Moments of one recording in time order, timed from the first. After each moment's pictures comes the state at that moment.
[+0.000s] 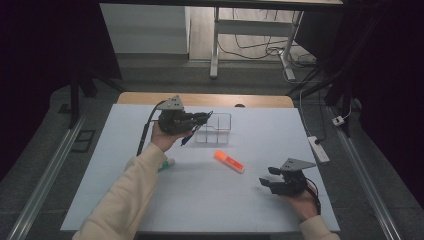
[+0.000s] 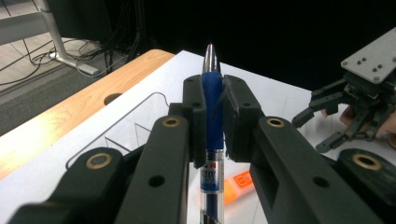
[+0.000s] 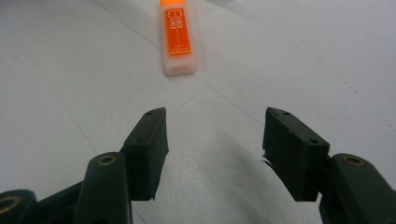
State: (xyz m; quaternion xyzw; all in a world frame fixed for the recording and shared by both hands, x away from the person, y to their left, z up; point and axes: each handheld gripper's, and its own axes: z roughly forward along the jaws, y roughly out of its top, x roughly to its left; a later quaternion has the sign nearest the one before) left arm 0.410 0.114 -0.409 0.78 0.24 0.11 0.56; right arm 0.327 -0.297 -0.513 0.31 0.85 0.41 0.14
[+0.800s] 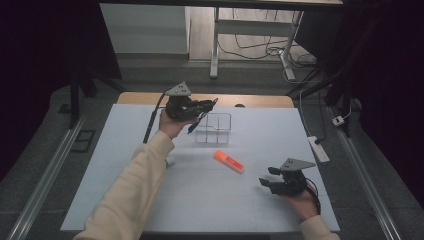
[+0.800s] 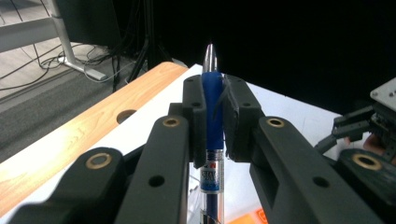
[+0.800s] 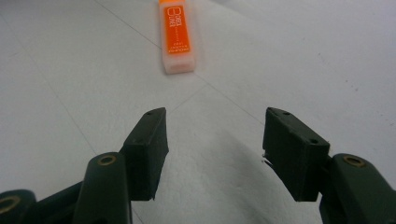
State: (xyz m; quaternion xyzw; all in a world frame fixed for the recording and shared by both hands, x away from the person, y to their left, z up) left arm 0.444 0.101 -0.396 0.77 0.25 0.12 0.57; right arm 0.328 -0.297 -0.514 0.31 0.85 0.41 0.14
